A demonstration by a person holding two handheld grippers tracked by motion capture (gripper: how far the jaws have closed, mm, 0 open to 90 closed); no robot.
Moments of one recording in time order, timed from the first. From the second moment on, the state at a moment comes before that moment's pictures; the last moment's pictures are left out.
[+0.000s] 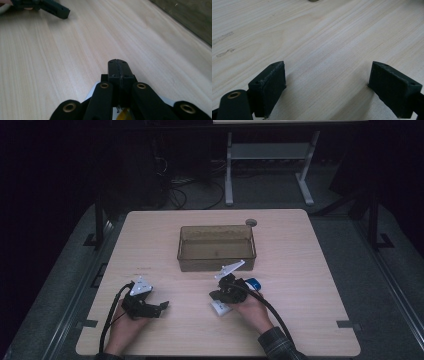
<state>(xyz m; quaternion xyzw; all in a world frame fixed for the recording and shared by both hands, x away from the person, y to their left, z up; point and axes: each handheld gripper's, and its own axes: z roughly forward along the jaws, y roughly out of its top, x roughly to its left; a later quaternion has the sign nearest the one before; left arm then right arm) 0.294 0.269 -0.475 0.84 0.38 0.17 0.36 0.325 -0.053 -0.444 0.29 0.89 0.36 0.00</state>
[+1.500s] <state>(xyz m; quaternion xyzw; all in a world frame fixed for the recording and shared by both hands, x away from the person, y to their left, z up) 0.294 0.269 -0.475 0.84 0.38 0.17 0.36 0.270 -0.102 -0.447 0.30 0.88 0.36 -0.01</state>
